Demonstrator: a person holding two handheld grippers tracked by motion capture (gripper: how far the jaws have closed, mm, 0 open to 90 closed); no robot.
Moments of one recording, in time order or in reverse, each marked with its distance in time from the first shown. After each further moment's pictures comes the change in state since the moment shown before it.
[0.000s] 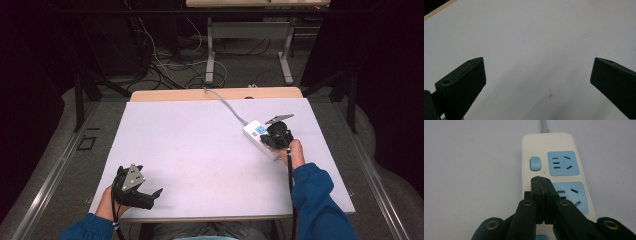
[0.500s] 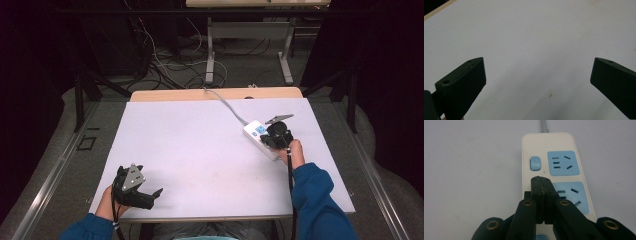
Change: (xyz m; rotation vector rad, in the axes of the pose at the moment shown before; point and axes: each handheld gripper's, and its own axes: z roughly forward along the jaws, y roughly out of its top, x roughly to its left) left arm 0.000 0.000 0.000 -0.003 -0.002 -0.002; right arm 0.000 0.000 0.000 0.001 -0.002 -0.001
